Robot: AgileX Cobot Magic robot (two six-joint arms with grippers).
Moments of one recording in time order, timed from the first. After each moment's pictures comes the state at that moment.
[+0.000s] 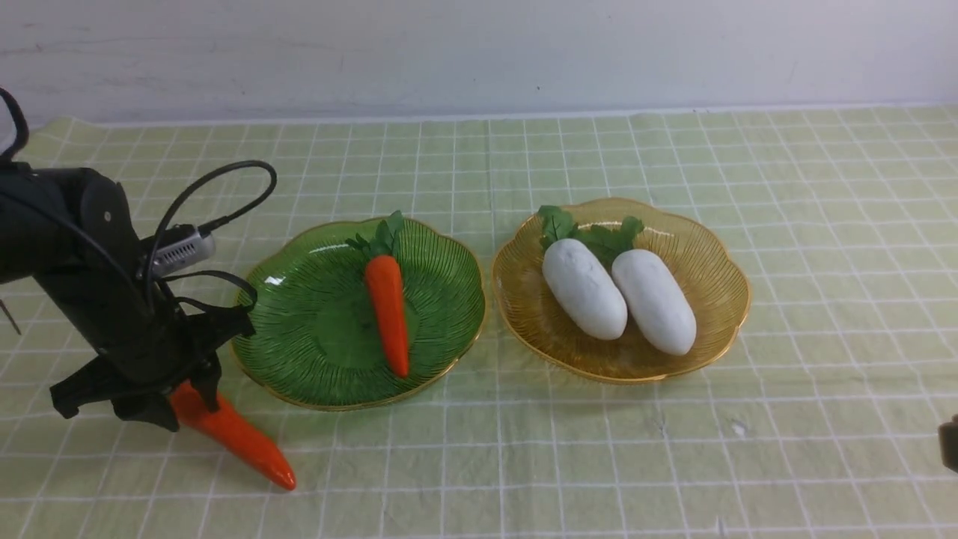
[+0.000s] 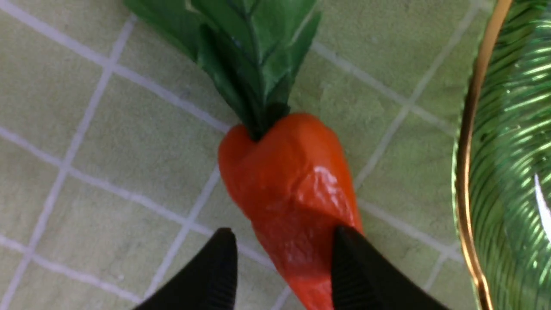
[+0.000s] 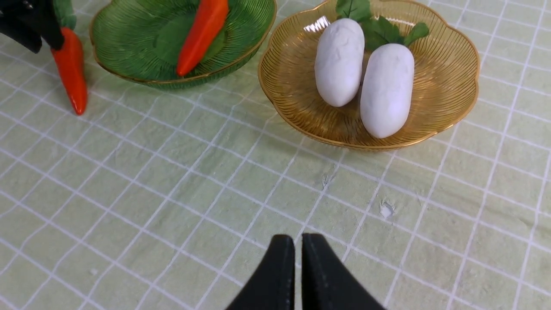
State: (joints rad) right arm 0.44 0.55 -0.70 0.13 0.90 -0.09; left arm -0.02 1.78 -1.11 -0.02 0.84 -0.56
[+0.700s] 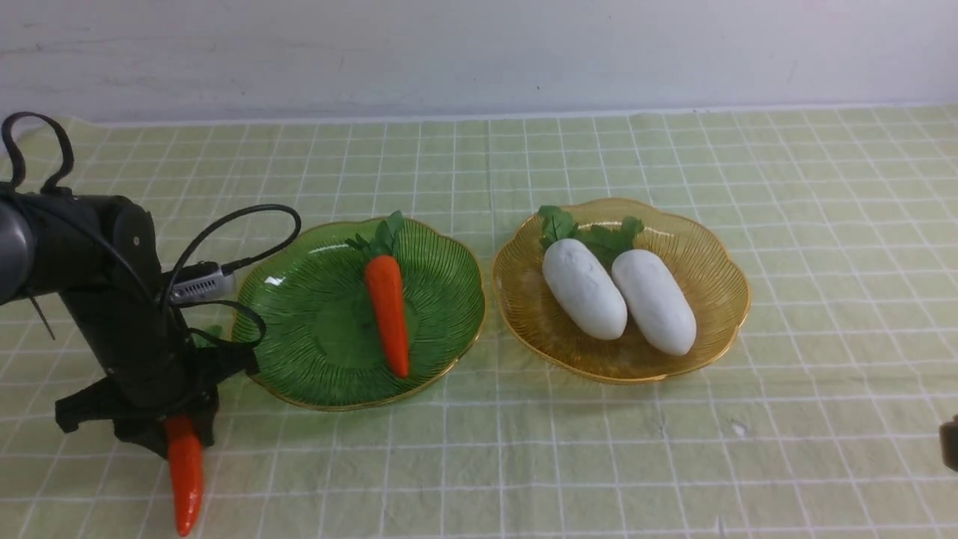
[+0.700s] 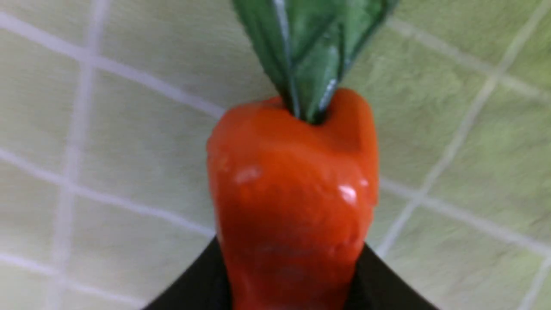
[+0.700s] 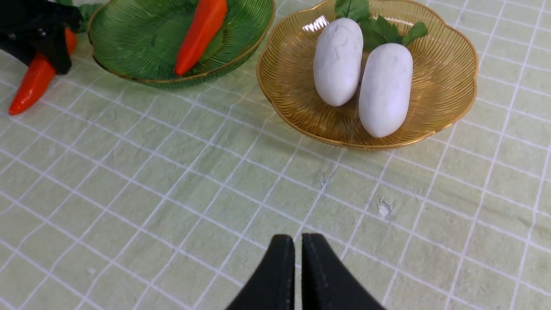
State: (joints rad) right arm 0.44 0.55 -0.70 0.13 0.90 -0.09; left arm -0.02 1.83 -1.11 0.07 0.90 -0.47
